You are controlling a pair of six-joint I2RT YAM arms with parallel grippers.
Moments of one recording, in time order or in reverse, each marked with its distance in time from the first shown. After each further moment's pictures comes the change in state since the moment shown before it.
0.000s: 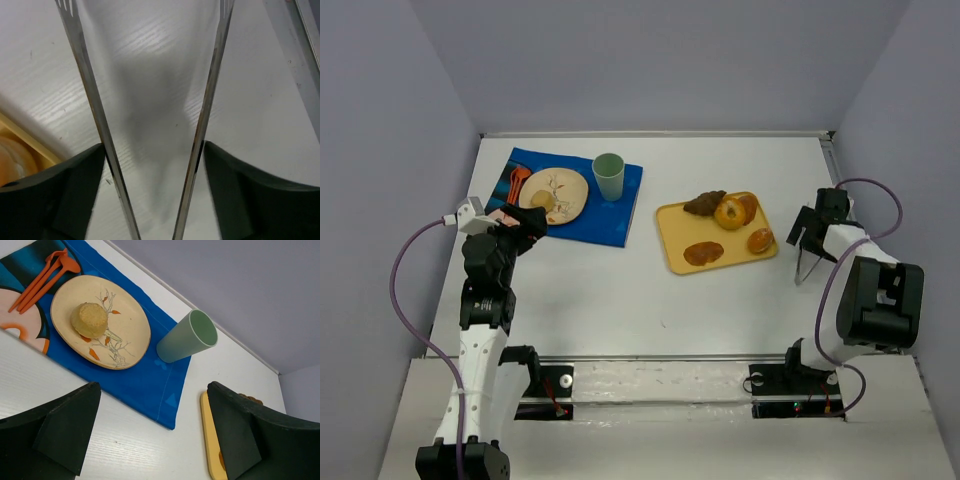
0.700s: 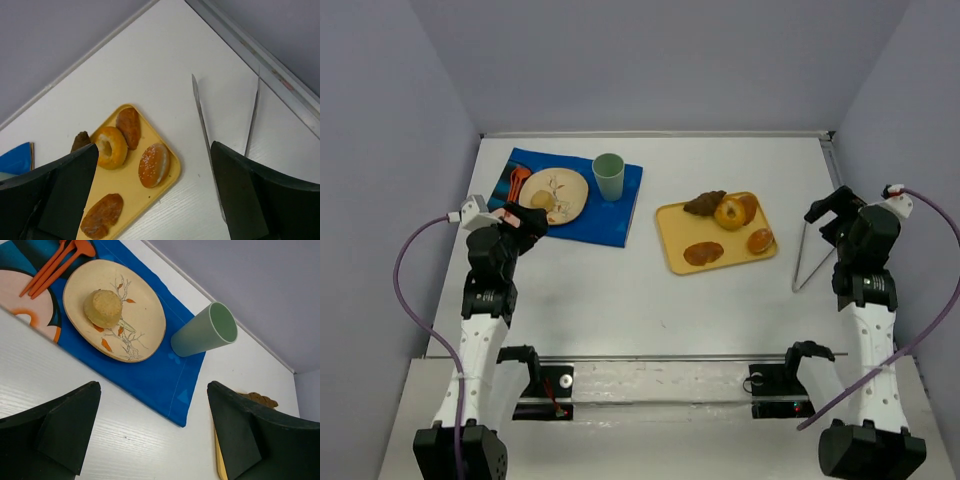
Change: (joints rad) left arm 0.000 0.071 0.002 -0.004 -0.021 0.000; right arm 0.000 -0.725 -0.042 -0.005 -0.125 0.217
